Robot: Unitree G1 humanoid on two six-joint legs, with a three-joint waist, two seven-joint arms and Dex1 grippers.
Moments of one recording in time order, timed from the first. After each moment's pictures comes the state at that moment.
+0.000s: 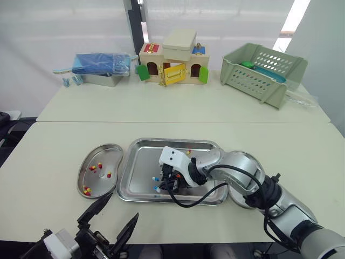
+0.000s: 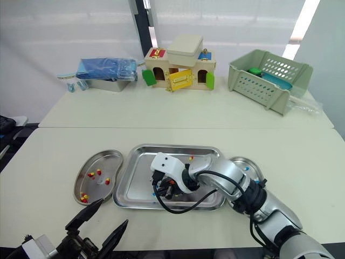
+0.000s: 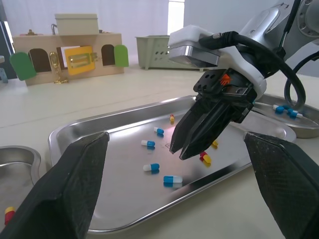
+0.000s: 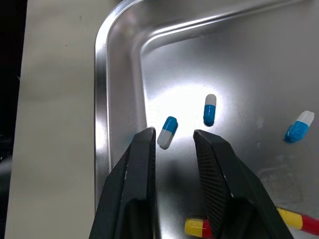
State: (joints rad) left arm 0.75 0.27 0.26 -0.44 -0.55 -0.42 -0.94; right arm -0.82 -0.28 0.66 -0.20 0.37 1.16 0.67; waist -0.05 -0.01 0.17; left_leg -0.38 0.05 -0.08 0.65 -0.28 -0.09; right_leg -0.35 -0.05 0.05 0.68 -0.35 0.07
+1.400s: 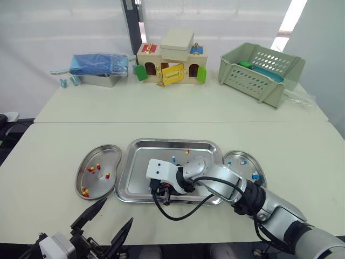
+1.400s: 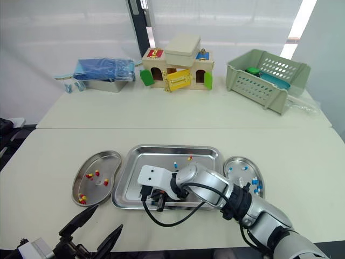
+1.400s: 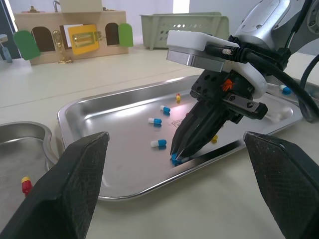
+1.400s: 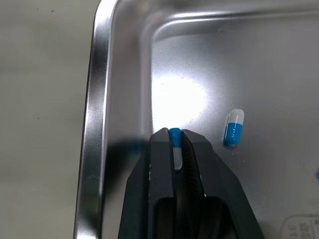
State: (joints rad) left arm 0.79 0.32 0.27 -0.39 -0.55 -0.45 -0.92; right arm -0.81 -0.22 0.82 -0.14 0.18 1.03 0.71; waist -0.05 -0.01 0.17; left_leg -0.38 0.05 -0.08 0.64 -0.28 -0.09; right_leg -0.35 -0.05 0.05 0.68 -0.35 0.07
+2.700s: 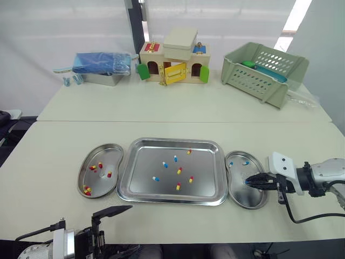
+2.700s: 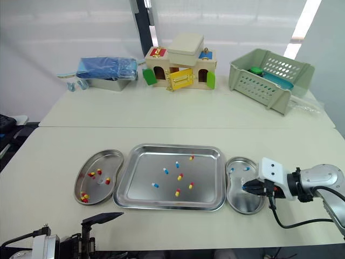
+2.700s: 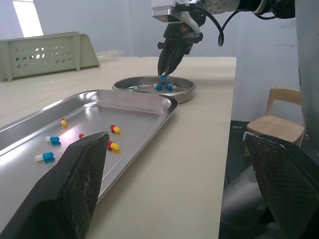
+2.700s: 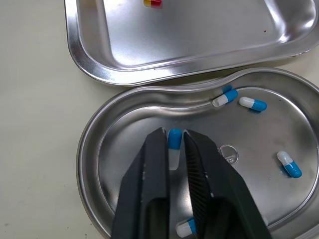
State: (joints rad) left arm 0.50 0.52 0.24 -0.13 -0.71 -0.49 -1.52; right arm -0.10 -1.04 -0.01 -0.34 0.34 0.44 1.19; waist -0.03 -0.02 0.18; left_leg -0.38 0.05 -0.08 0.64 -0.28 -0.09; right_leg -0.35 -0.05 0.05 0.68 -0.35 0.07
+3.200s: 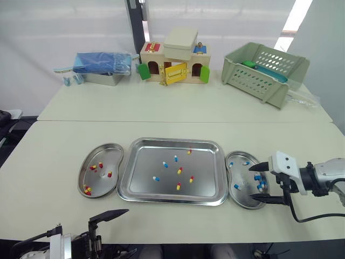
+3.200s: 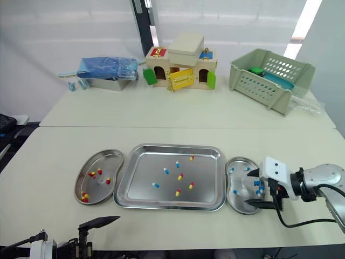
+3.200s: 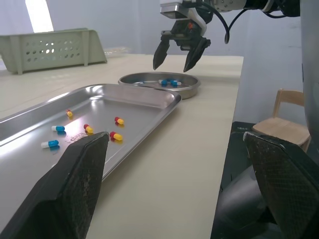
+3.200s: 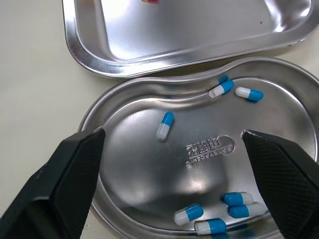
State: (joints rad) left arm 0.51 0.49 0.25 -0.09 -0.72 -0.51 -1.54; right arm -0.08 -1.05 -0.05 -0.29 0.34 0.41 1.22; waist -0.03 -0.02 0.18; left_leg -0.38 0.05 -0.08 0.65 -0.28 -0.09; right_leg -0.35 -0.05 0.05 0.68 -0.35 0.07
